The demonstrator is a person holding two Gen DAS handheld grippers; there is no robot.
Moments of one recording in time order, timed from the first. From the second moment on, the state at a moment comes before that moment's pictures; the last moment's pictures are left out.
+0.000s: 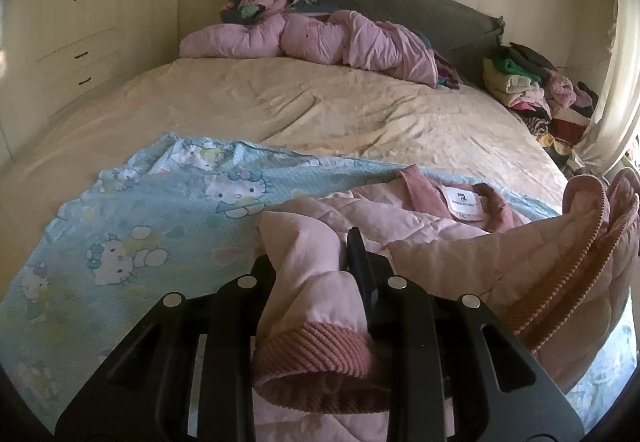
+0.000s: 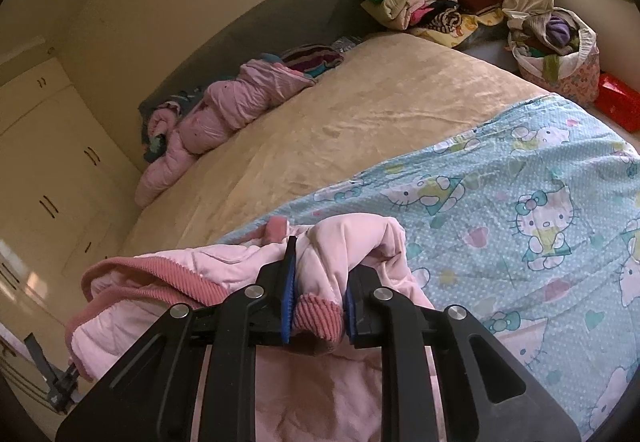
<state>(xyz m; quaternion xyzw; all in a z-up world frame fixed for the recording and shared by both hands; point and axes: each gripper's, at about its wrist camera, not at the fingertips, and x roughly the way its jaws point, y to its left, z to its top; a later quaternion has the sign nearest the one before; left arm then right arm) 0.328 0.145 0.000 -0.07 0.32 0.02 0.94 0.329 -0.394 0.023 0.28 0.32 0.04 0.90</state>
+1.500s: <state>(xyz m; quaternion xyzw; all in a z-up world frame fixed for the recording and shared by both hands) 0.308 0.186 -0.036 -0.14 0.35 0.04 0.93 0.334 -0.363 -0.041 0.10 0.37 -0.01 0.92</state>
